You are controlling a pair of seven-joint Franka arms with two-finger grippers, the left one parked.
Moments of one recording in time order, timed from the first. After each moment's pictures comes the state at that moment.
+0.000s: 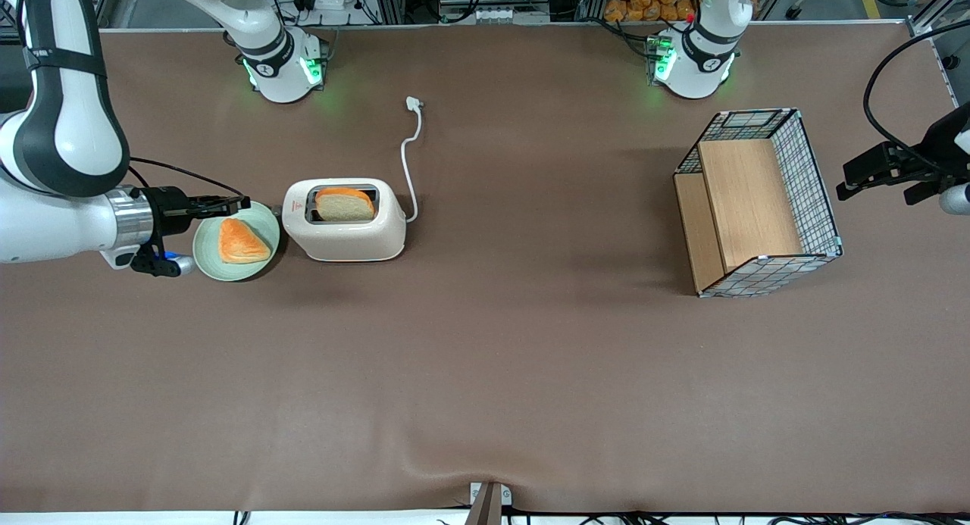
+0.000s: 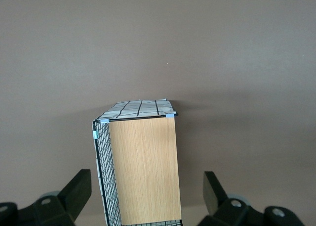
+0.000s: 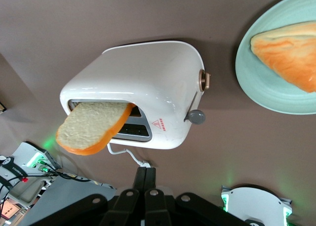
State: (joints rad) arm 0.01 0.25 -0.06 -1.77 0.44 1.45 -0.01
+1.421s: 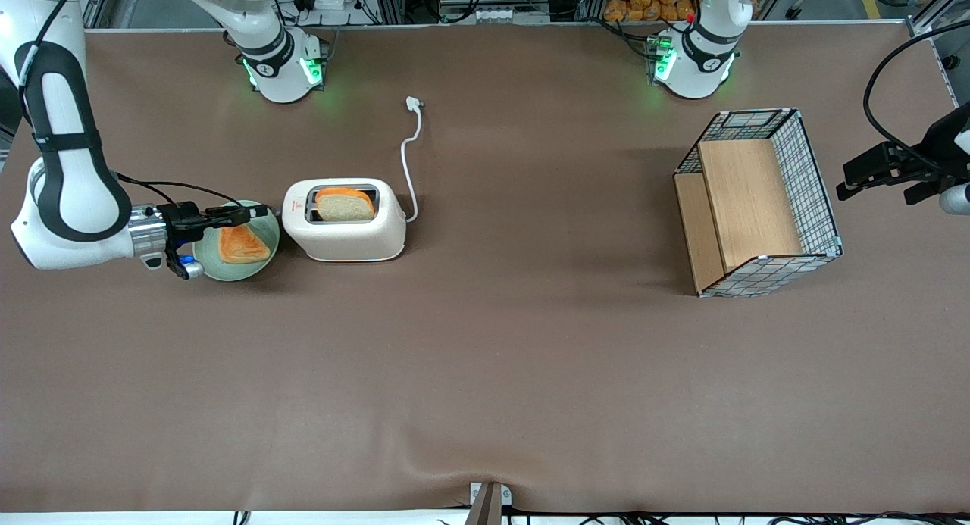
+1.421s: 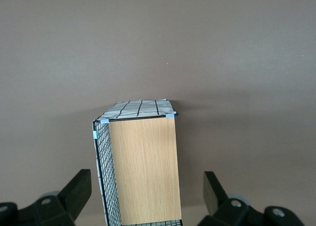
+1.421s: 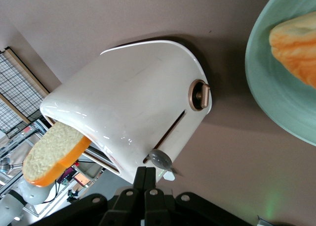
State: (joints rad) arm -0.13 0.37 -0.07 -1.99 0.67 1.57 -0.28
